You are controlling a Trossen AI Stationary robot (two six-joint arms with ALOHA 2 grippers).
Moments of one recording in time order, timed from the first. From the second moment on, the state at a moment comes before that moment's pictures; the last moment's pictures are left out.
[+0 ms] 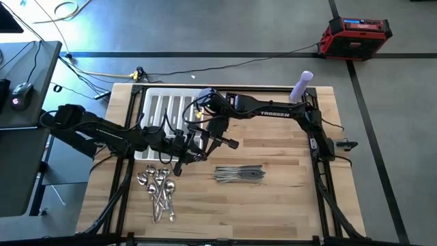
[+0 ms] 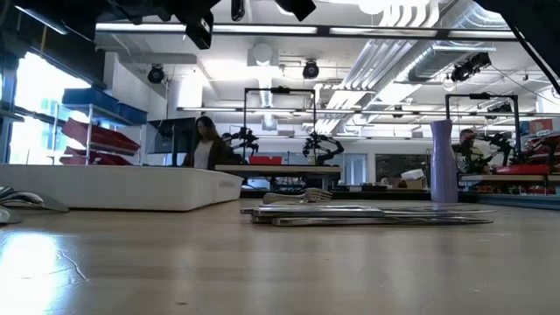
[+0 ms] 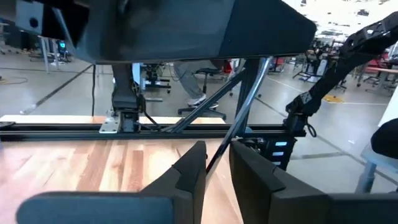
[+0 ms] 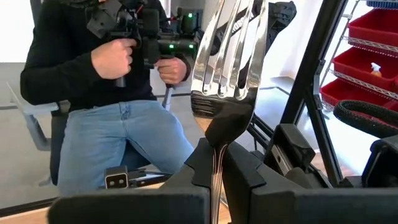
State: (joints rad) left arm -0.16 1.21 0.53 0.70 0.07 -0.10; right arm -0.12 2.12 2.05 -0.49 -1.29 -0.69
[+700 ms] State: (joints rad) left arm -0.17 1.22 0.53 0.77 0.06 -0.13; right arm -0.12 2.12 2.05 -0.56 -1.27 -0.77
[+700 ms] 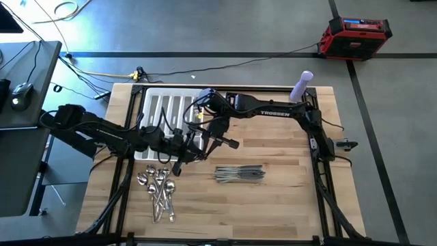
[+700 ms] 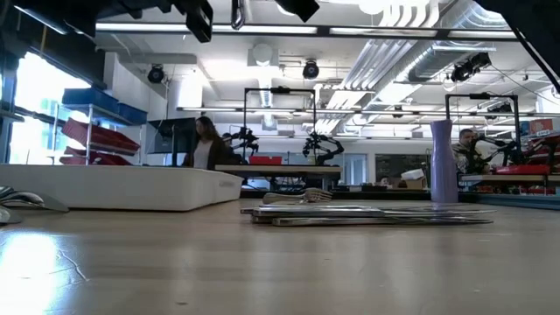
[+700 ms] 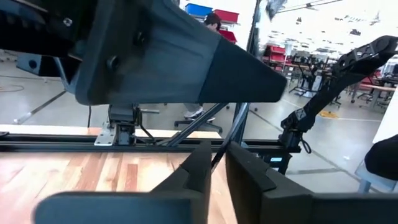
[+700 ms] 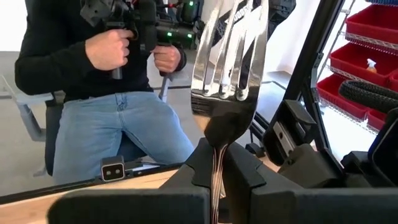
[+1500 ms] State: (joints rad) left arm -0.15 1.21 0.54 0.72 -0.01 -0.17; right arm -0.19 2.08 2.05 -0.65 -1.26 -0.63
